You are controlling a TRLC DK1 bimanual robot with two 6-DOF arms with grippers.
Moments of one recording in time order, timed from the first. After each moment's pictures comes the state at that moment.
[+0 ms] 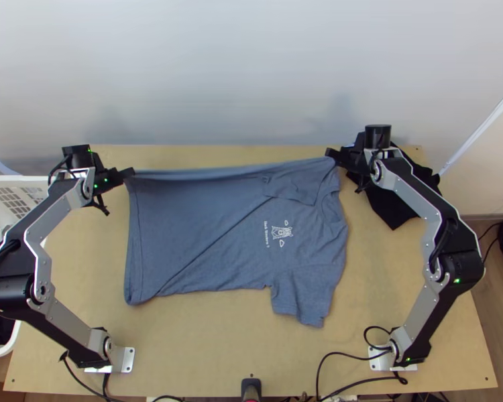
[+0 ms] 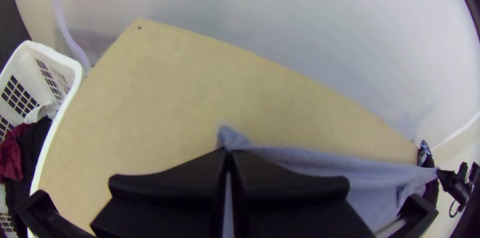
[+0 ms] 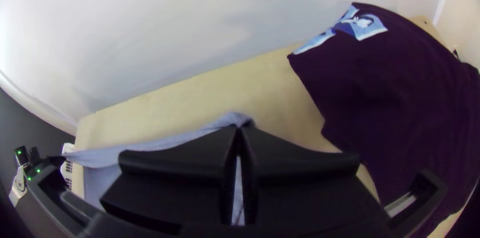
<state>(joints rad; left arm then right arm) 0.14 1.76 1.29 -0.28 0.08 -0.25 0.13 1.95 1.51 -0.27 -0.16 0.42</state>
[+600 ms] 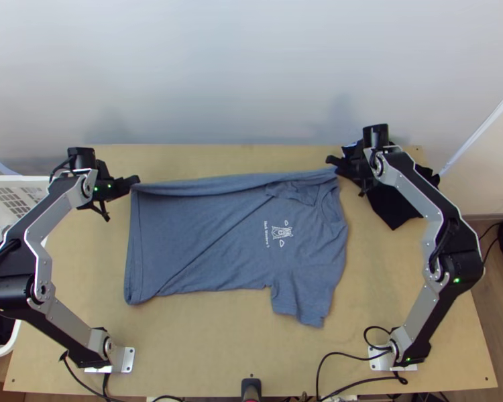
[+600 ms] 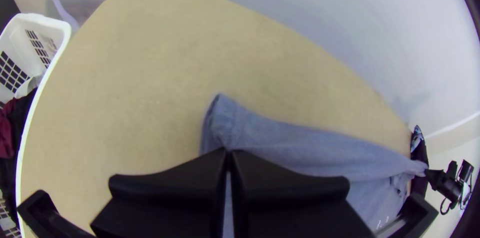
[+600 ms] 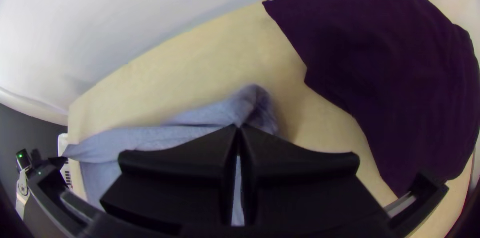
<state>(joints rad) 0.14 1.76 1.27 -0.43 0.15 -0.27 0.13 1.94 1.55 -0.52 -0.16 0.43</state>
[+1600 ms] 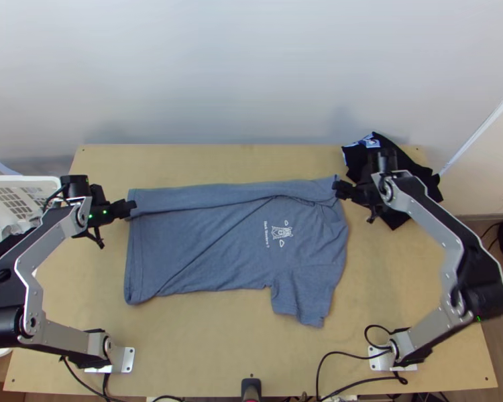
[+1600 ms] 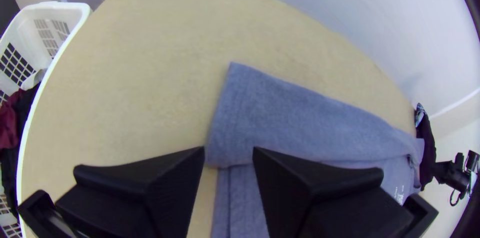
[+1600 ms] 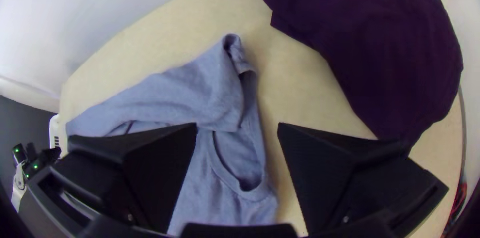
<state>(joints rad) 0.18 1.56 0.97 -0.31 0.18 -0.18 0.13 1.68 1.23 -0.52 -0.13 0.40</state>
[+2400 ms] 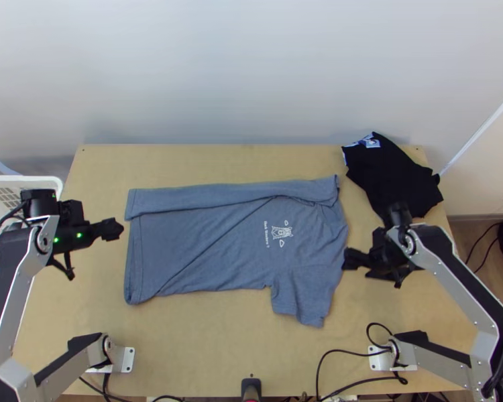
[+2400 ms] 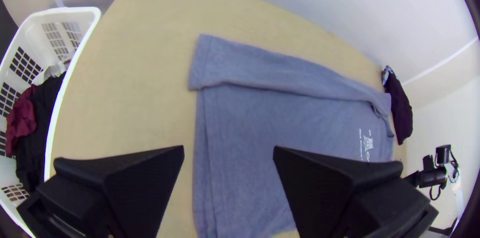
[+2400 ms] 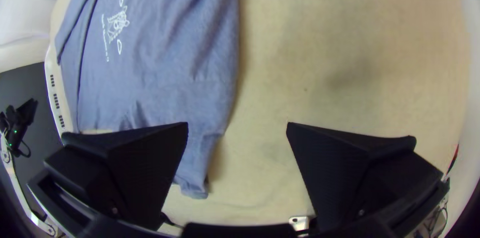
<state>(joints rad) 0.22 1.11 1.00 -0.87 0.28 -0.05 0.16 1.26 0.82 -1.00 -0.29 0.36</state>
